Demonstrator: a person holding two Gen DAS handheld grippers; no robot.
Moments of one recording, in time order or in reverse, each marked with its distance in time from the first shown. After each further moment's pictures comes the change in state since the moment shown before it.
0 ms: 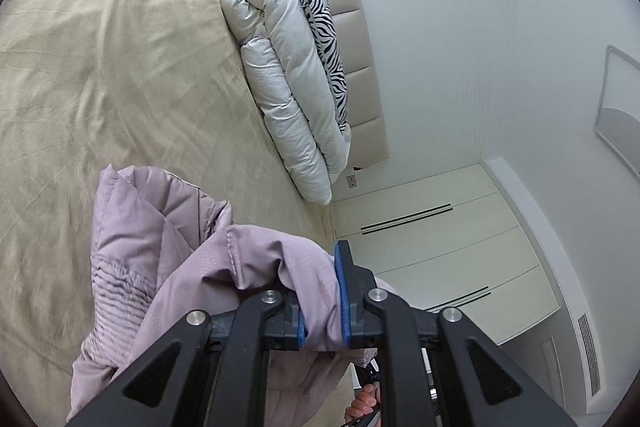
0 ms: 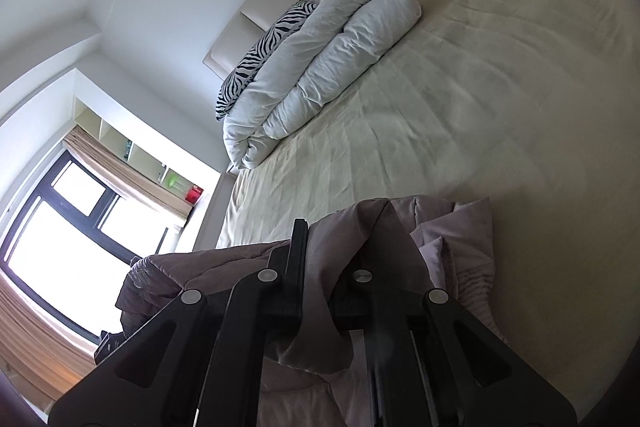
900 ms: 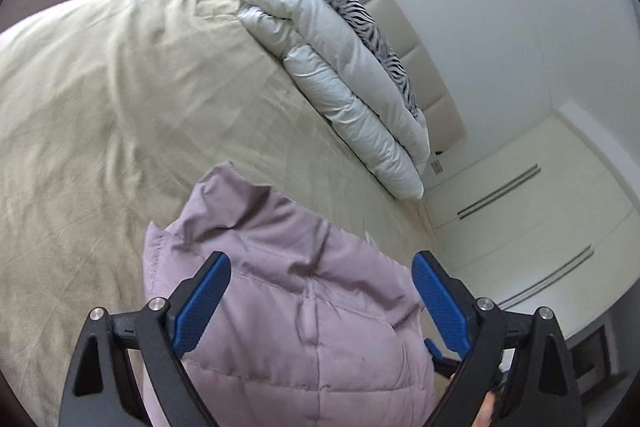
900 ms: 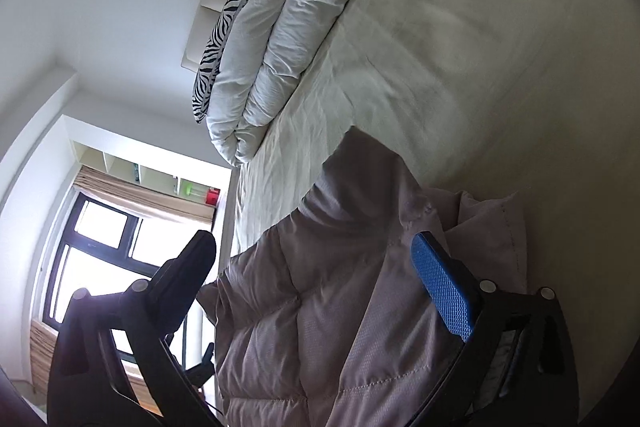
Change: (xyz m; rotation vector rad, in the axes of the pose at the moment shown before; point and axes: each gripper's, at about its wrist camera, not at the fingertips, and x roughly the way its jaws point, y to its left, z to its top) left arm 0.055 -0.008 -0.015 0.332 -0.009 0.342; right arm 0.099 -0.086 0.002 0.161 0.137 0.063
